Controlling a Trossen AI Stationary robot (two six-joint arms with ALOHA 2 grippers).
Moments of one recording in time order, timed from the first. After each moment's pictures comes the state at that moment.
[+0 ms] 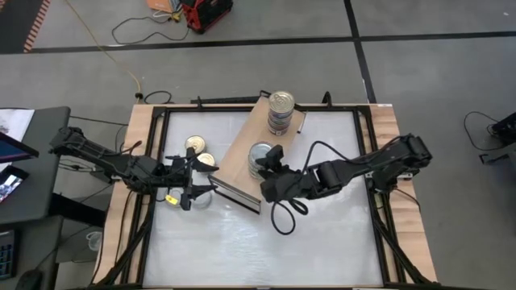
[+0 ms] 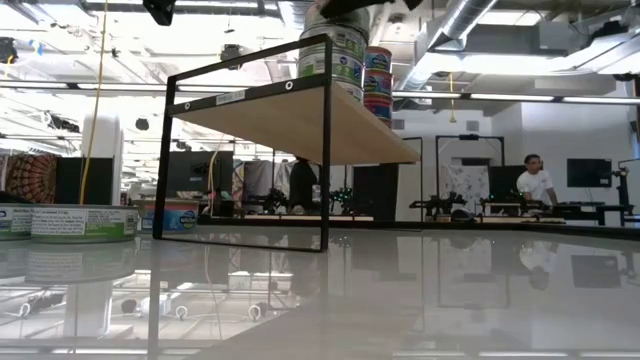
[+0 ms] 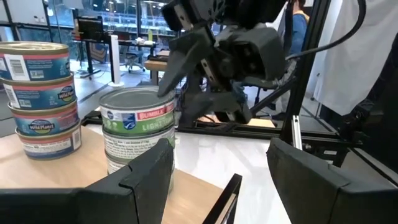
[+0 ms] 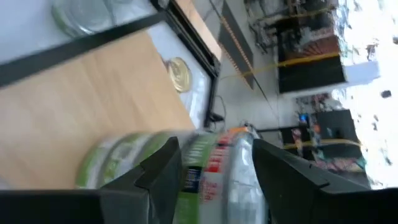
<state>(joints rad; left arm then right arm) -0.37 0.78 0.59 0.25 -0.42 -0.08 0.31 1.66 1.48 -0.40 0.79 -0.76</state>
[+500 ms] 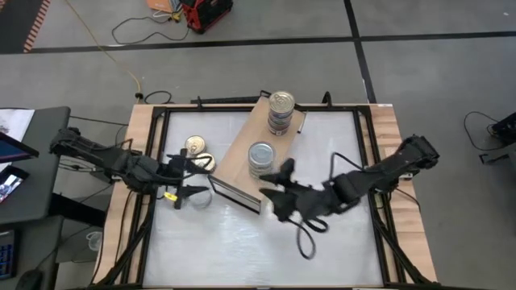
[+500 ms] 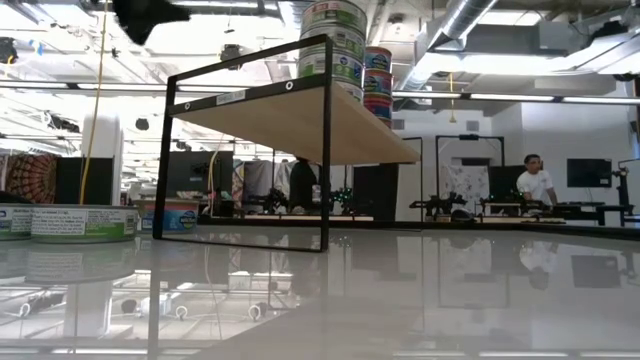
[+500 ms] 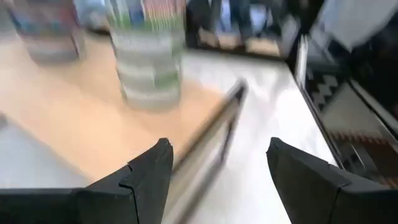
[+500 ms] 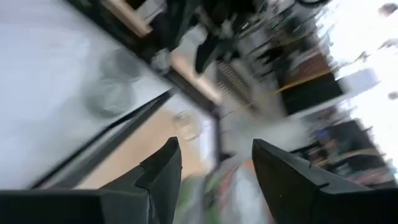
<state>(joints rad) -0.38 0.69 0.69 -0.30 -0.38 -0.26 0.46 1.59 1.48 -0.35 0.84 -0.57</state>
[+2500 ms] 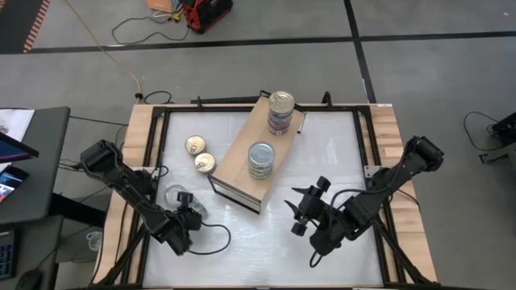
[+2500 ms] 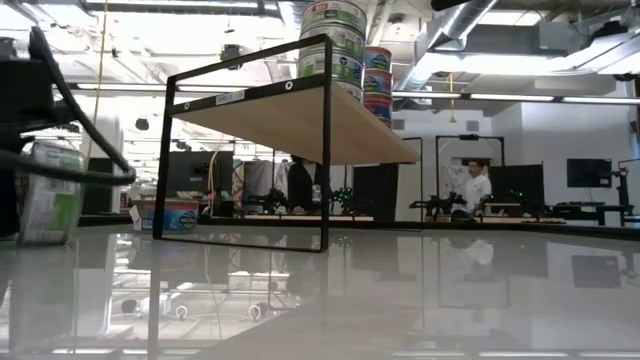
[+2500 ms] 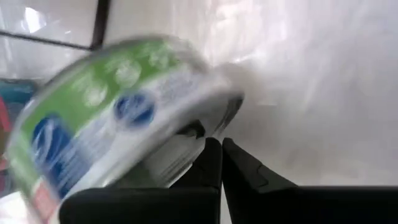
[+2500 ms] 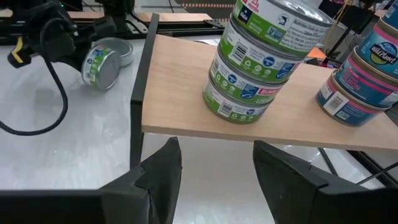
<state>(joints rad) -0.83 1.57 0.80 -0.82 -0.47 -0.67 0.66 1.57 1.28 -0.72 1.08 0.73</state>
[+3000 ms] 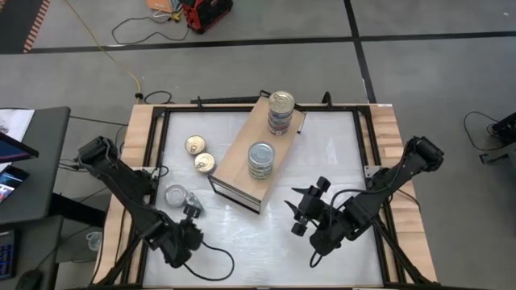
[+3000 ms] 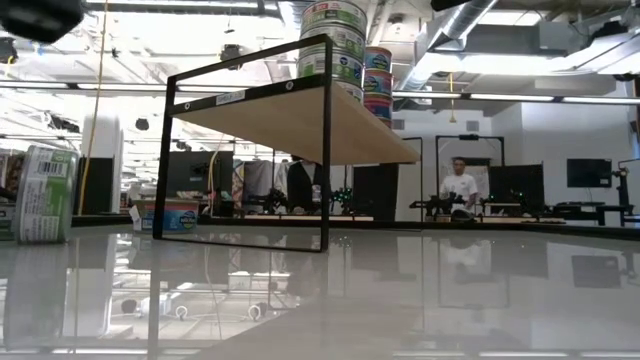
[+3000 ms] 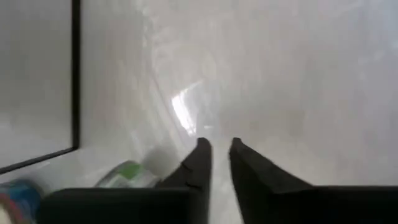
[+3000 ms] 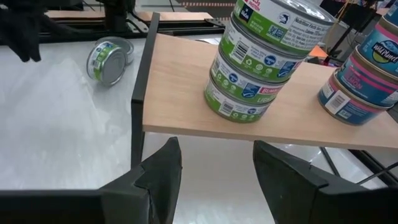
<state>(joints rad) -0.84 1.51 1.12 -0.92 -0.31 -0.39 0.66 1.57 1.28 -0.72 1.08 0.73</state>
